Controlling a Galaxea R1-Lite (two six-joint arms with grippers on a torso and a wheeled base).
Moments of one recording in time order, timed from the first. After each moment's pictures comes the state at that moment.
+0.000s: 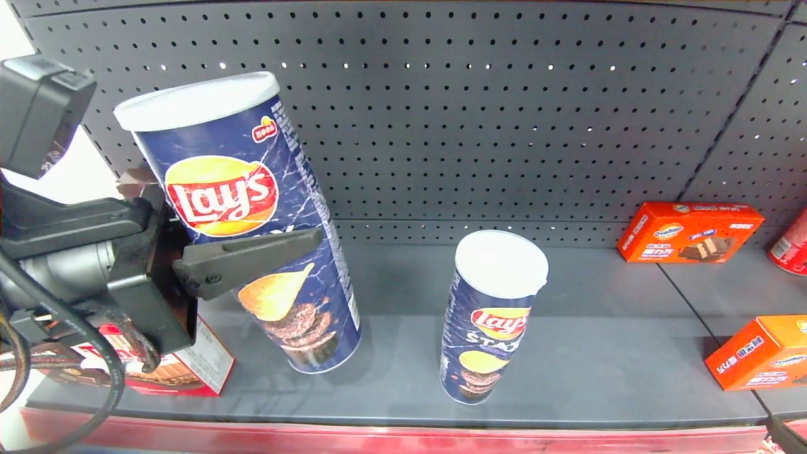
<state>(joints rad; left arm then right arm) -0.40 1.27 -0.73 -0.57 -0.67 0.02 -0.18 0.53 -0.01 -0.50 0.38 -0.08</state>
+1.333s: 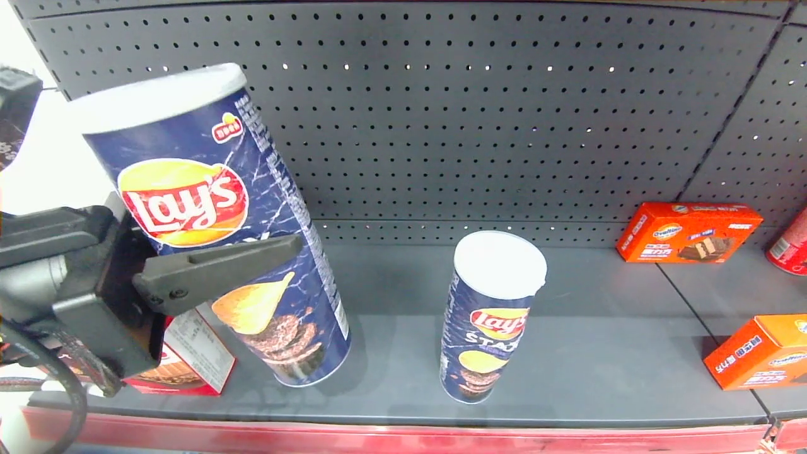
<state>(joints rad) -0.41 1.21 -0.71 -0.56 -0.66 0.01 -0.38 0.00 0.00 0.00 -0.08 -0.01</state>
